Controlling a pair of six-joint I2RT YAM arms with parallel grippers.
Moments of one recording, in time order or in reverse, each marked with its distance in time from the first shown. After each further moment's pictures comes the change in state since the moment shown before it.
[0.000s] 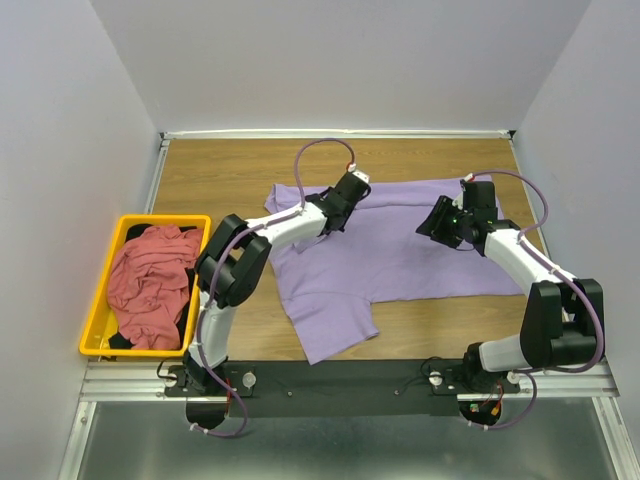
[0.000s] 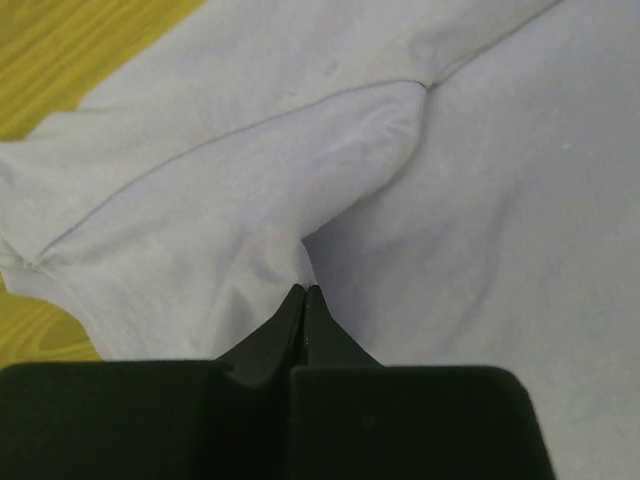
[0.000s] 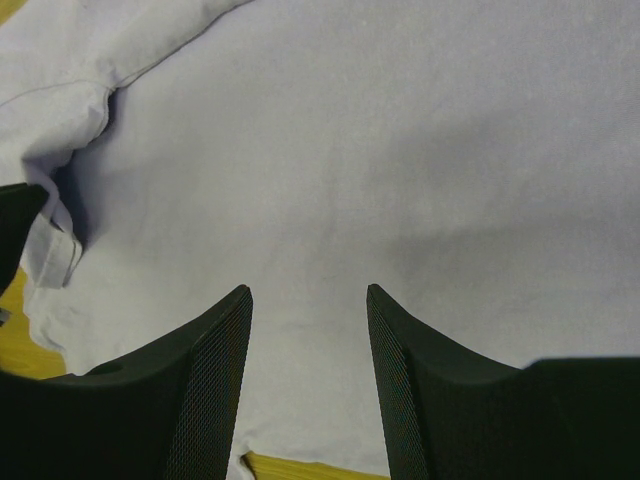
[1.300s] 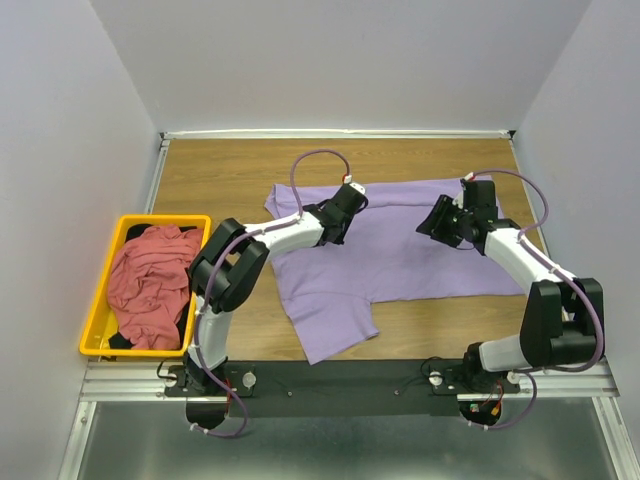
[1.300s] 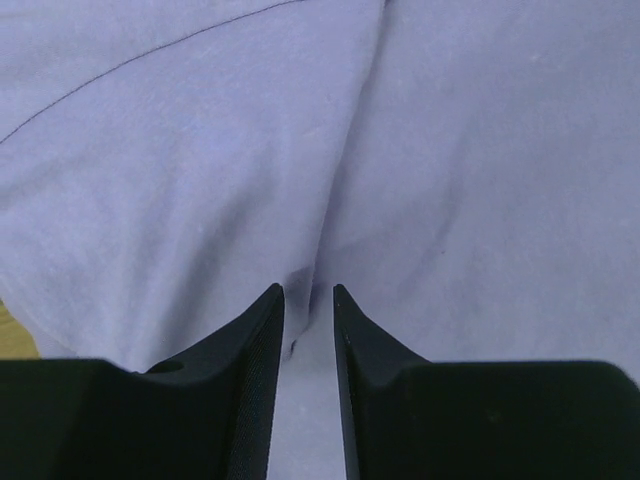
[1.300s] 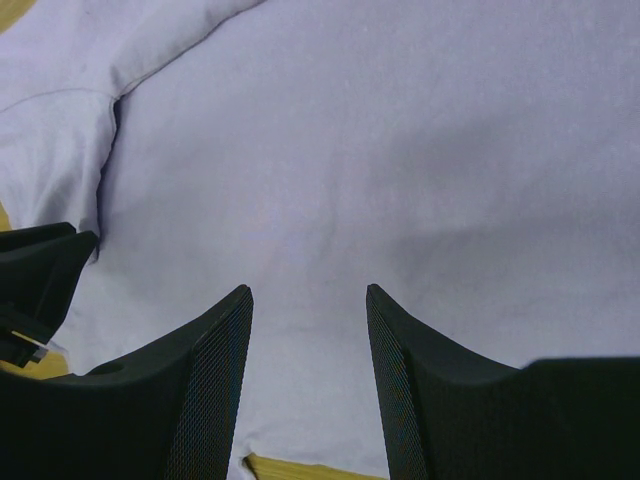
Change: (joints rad) left arm -0.020 -0.058 -0.124 0.033 0.074 -0.083; right arm 0.000 0.010 0.010 -0.001 -0.001 0.002
